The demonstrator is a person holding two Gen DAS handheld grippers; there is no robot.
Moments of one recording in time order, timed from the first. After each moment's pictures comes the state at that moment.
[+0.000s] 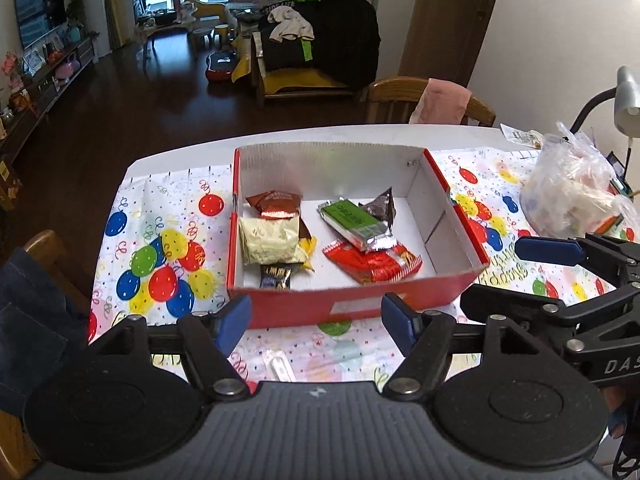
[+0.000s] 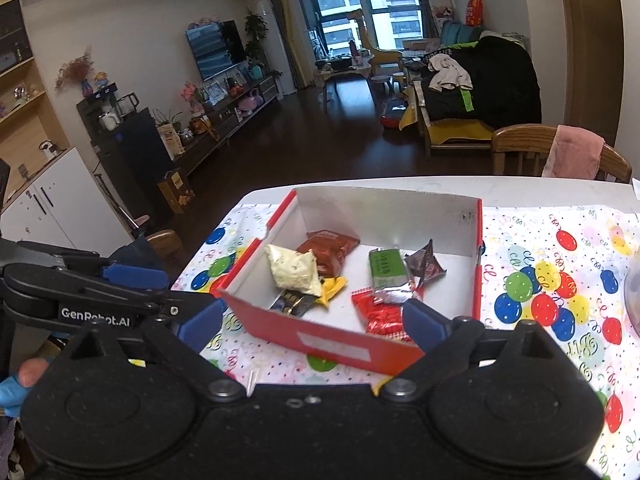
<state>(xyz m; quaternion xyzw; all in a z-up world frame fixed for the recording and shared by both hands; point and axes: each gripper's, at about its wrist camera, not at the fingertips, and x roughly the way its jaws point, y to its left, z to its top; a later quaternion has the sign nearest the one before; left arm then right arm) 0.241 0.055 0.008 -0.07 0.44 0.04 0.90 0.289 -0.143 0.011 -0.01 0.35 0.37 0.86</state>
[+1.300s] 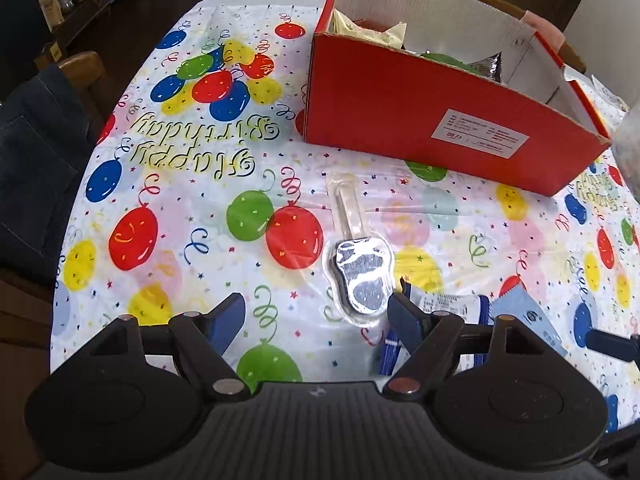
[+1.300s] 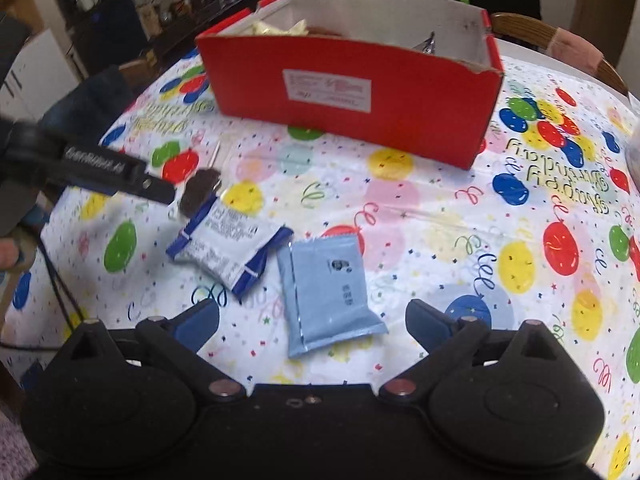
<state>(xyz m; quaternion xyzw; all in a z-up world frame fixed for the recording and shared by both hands) 0.190 0.067 -0.132 -0.14 0.53 0.15 0.82 0.211 -0.158 -0.129 -0.14 0.46 0.32 0.81</state>
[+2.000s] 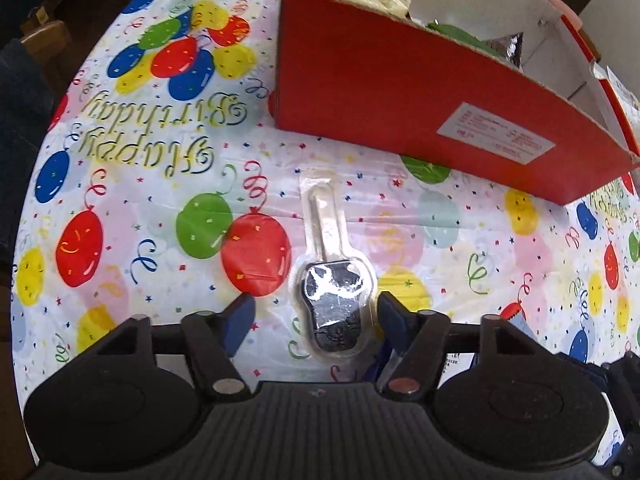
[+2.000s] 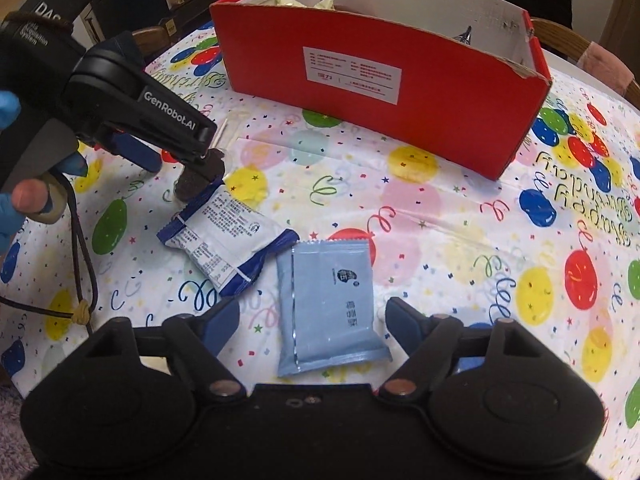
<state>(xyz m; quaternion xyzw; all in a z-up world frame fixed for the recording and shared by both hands) 0.237 0.071 -0.156 -0.17 0.58 0.13 0.79 0.232 -0.139 -0.142 -0.18 0.47 0.34 0.79</state>
